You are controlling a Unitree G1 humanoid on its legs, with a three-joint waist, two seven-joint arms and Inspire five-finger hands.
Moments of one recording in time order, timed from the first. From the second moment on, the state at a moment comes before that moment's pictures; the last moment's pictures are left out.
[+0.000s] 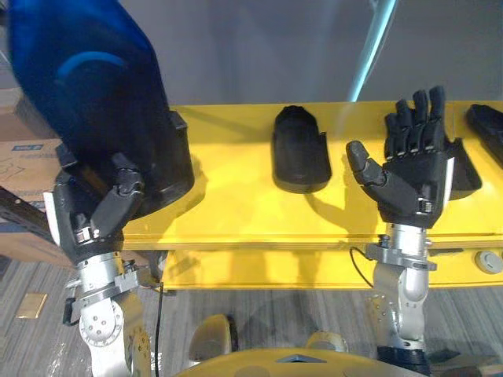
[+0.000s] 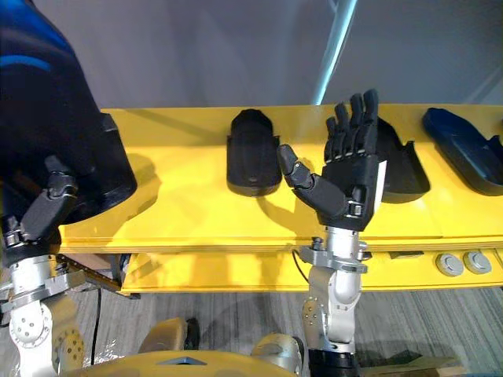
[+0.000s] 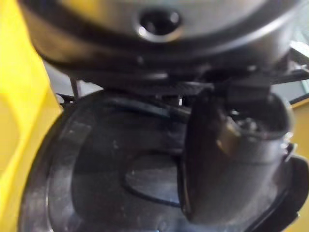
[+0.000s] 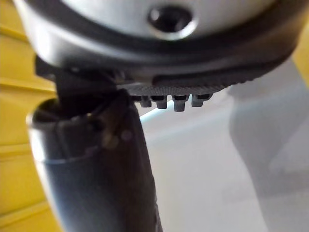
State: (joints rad) left arm 0.32 -0.02 0.26 -0.39 -0.27 -0.36 -0.02; right arm 0.15 0.01 -0.05 -0.28 0.43 -0.47 0.09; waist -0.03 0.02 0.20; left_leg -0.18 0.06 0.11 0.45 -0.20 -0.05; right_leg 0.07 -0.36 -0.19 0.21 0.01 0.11
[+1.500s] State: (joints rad) left arm 0.08 0.14 0.28 -0.08 -0.35 -0.02 0.10; right arm 0.09 -0.19 0.02 -0.35 0.34 -0.43 0.26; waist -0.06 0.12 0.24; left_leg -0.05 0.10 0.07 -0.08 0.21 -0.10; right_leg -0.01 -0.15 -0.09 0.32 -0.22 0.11
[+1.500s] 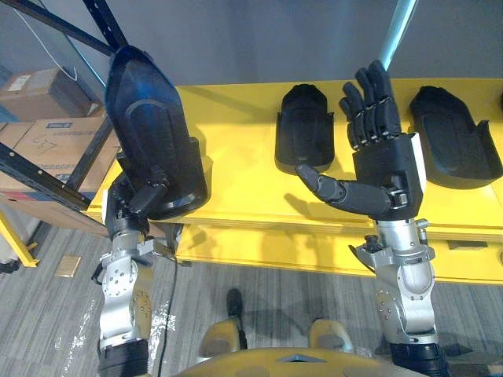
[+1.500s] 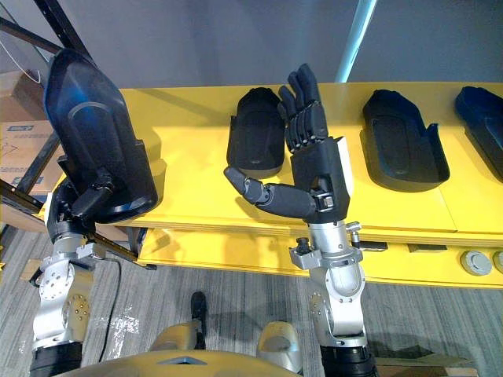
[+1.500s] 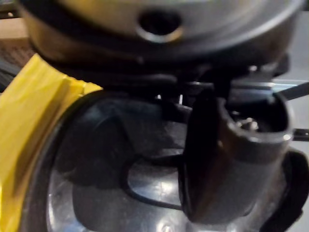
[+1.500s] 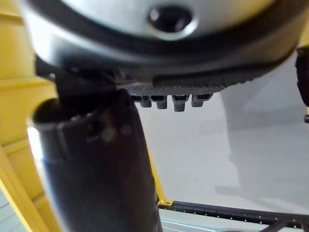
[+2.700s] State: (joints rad) left arm -0.37 0.38 0.39 0.33 -0.46 0.11 0.07; right arm -0.14 -0.28 0.25 -0.52 0.40 -0.25 0.31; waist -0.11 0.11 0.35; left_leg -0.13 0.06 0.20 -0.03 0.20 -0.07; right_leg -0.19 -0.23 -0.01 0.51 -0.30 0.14
